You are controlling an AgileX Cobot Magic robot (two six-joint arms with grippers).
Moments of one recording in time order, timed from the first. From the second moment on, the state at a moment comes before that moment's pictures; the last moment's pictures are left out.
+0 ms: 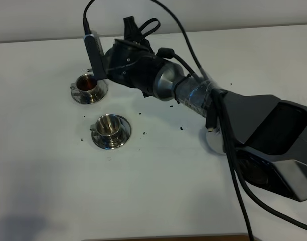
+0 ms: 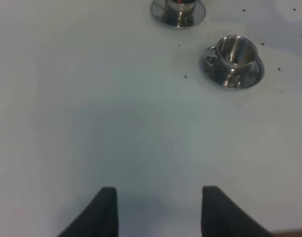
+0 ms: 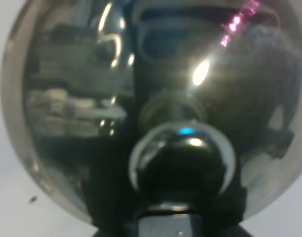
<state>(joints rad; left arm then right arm) -0.02 0.00 -0.46 -0.04 1.07 -0.01 0.96 2.52 -2.27 -0.82 0.91 -0.54</state>
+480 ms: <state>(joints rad) -0.02 0.00 -0.46 -0.04 1.07 -0.01 0.91 2.49 -2.42 -0.35 1.15 -0.64</state>
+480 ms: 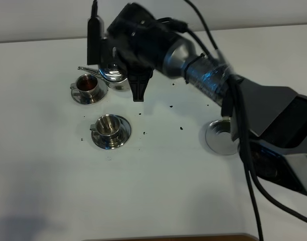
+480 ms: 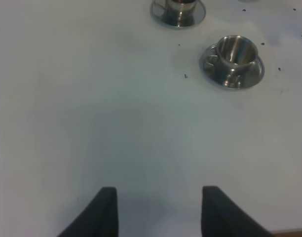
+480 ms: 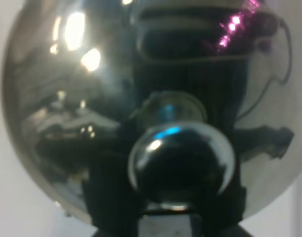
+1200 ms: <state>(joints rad) -0.02 0.00 -0.46 -0.04 1.07 -0.01 0.81 2.53 -2.44 -0.03 1.23 -0.65</state>
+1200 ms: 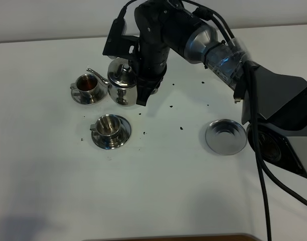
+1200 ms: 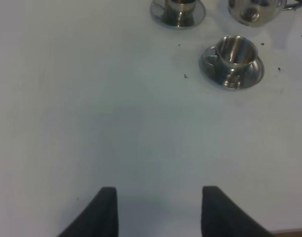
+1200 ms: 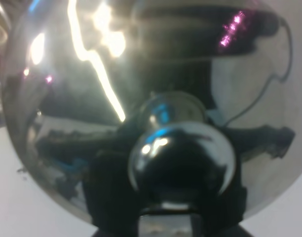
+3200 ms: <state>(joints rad) -0.02 0.00 -0.46 -0.04 1.07 -0.01 1.03 2.06 -1.46 -0.73 0.76 -0.17</state>
